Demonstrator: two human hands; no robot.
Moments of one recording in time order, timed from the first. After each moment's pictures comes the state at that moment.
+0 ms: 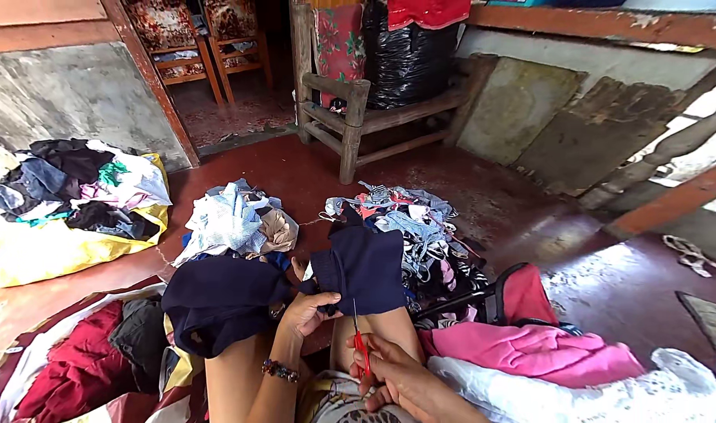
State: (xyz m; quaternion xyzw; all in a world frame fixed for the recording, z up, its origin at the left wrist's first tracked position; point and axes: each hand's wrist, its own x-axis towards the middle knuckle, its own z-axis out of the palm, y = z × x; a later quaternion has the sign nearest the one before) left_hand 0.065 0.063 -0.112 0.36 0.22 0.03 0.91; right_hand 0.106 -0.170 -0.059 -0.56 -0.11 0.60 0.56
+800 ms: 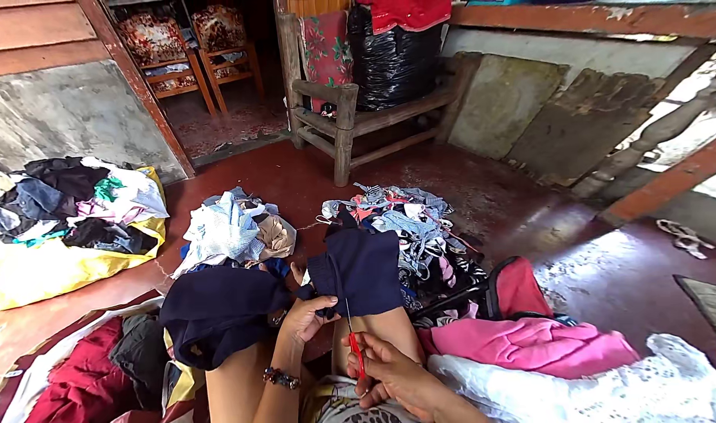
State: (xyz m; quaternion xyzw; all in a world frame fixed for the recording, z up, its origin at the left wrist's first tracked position) left_hand 0.069 0.061 -0.119 0.36 0.22 0.05 0.91; right_hand 0.108 -0.162 -0.066 -0.57 -0.13 0.59 0.56
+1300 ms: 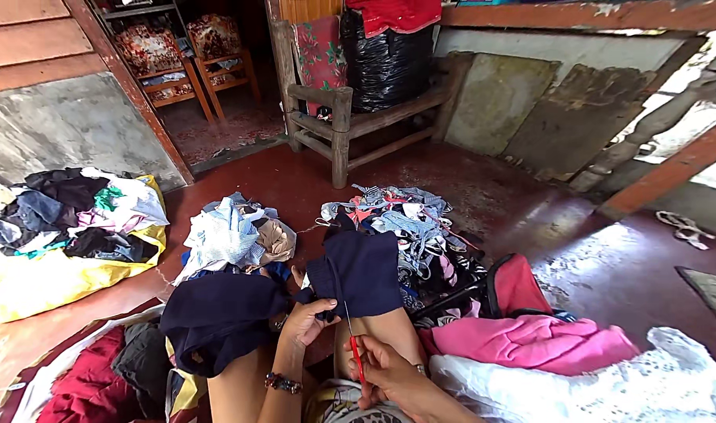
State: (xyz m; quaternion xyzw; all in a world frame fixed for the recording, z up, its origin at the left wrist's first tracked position) left_hand 0.068 0.060 -0.118 0.36 0.22 0.06 0.91; right_hand 0.102 -0.160 -0.072 -0.59 -0.14 0.55 0.57
